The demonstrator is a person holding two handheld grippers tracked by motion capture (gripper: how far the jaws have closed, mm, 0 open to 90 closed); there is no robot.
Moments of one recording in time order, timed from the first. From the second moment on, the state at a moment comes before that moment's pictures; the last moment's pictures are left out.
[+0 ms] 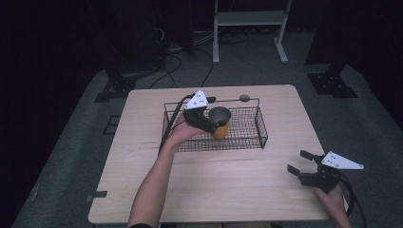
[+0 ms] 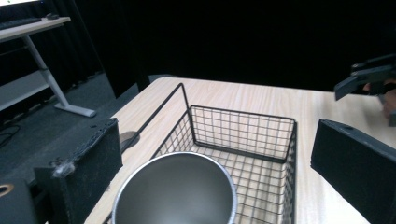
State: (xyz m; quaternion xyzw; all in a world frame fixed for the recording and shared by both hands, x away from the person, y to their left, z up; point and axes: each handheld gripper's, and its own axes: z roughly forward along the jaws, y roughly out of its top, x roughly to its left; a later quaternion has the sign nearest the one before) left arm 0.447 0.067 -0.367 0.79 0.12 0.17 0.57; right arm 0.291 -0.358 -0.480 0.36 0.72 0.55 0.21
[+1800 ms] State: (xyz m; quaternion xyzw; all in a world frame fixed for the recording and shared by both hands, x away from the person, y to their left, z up) left arm 0.373 0.107 -0.390 0.77 0.15 0.17 0.59; right arm 0.292 -0.359 -0.480 0.36 0.72 0.55 0.21
